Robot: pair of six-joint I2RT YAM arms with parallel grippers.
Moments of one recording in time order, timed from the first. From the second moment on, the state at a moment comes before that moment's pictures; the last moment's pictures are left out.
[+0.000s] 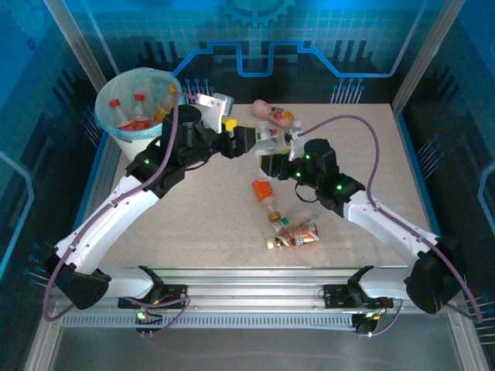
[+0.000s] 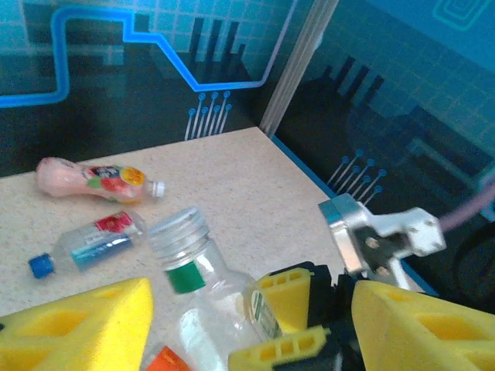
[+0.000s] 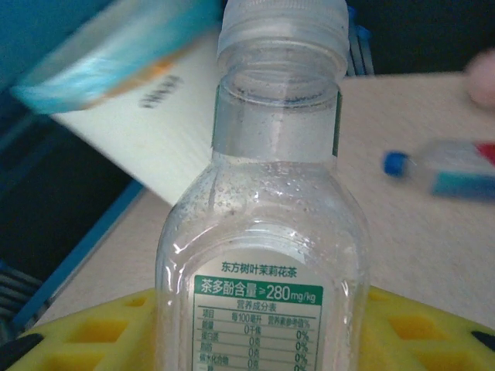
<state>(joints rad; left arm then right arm) -0.59 1.31 1.48 -0.44 0.14 -0.34 0.59 1.25 0.97 -0.01 -0.21 0.38</state>
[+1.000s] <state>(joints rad) -0.56 1.28 1.43 -0.45 0.12 -0.49 0.71 1.15 0.92 0.11 -0.21 0.18</state>
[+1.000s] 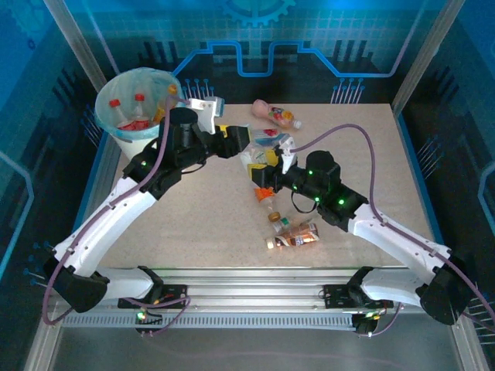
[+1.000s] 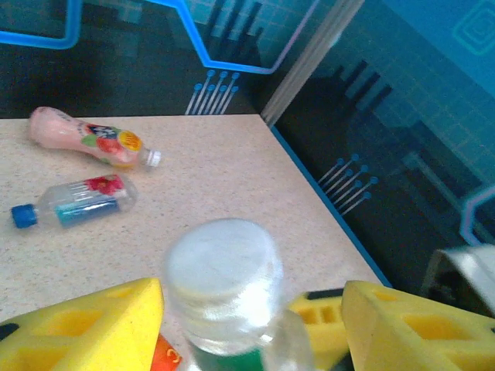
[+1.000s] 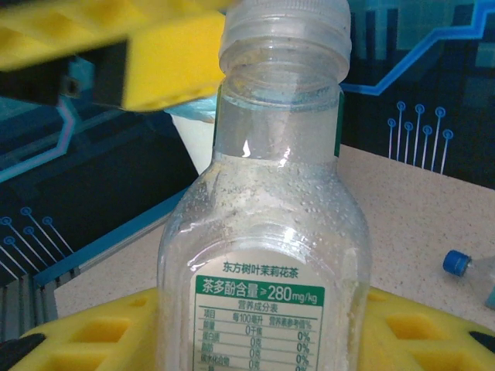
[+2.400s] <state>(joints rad) -0.47 1.24 1.46 -0.33 0.22 -0.49 0.80 1.04 0.98 0.02 -0.07 0.16</state>
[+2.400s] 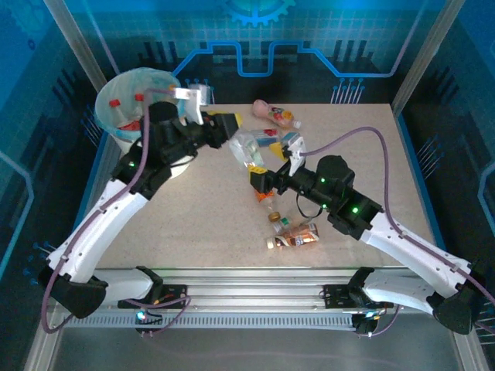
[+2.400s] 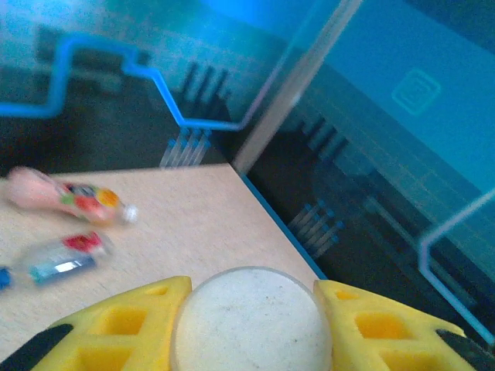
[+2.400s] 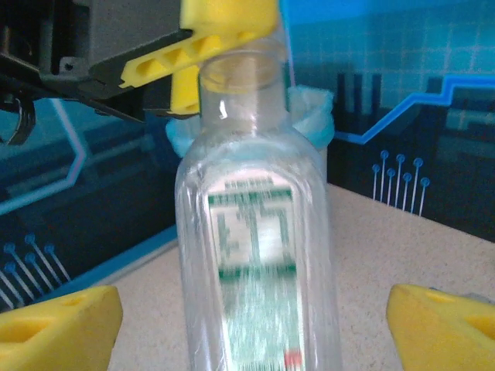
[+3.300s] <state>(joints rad) 0.23 1.49 1.63 -0.43 0.01 -0.19 1.00 1.46 1.39 -0.17 0.06 0.06</state>
